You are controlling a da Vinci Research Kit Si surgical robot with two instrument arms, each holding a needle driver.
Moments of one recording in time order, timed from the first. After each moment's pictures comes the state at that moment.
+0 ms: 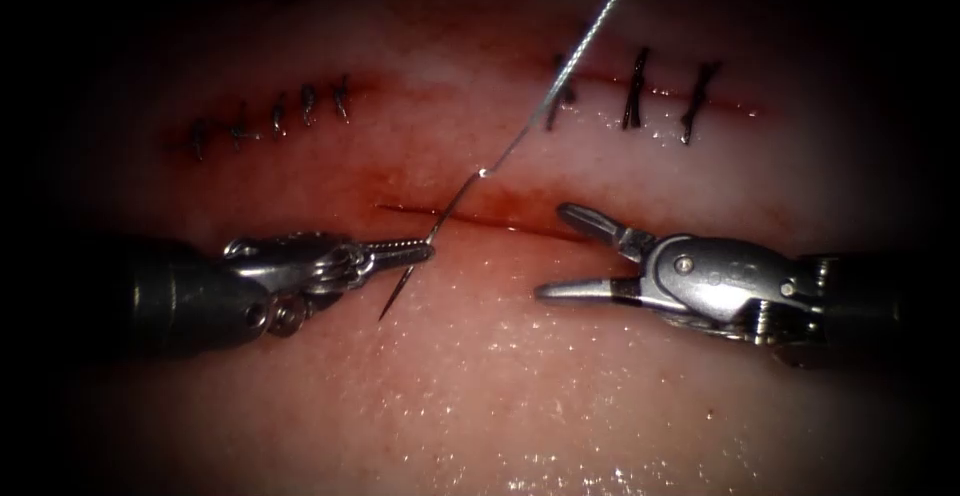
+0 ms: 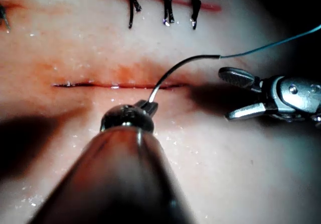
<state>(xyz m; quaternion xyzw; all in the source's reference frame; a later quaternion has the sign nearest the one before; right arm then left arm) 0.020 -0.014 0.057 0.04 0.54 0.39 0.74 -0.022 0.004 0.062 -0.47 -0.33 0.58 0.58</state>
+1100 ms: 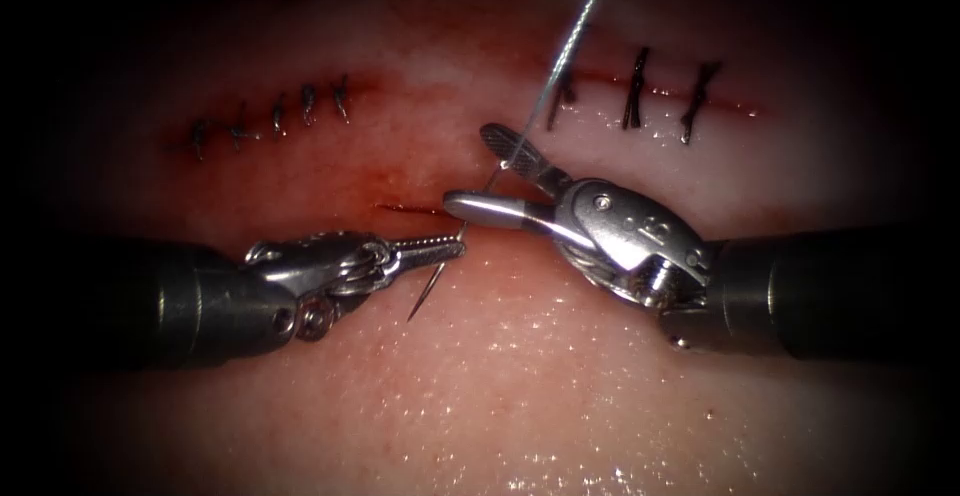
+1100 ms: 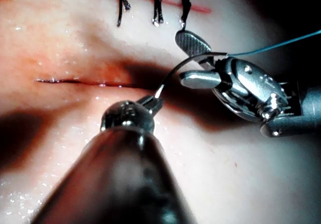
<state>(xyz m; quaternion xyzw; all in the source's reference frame) 0.026 -0.012 0.059 0.01 0.59 0.50 0.64 -0.024 0.004 0.062 -0.50 -0.33 0.56 0.57</state>
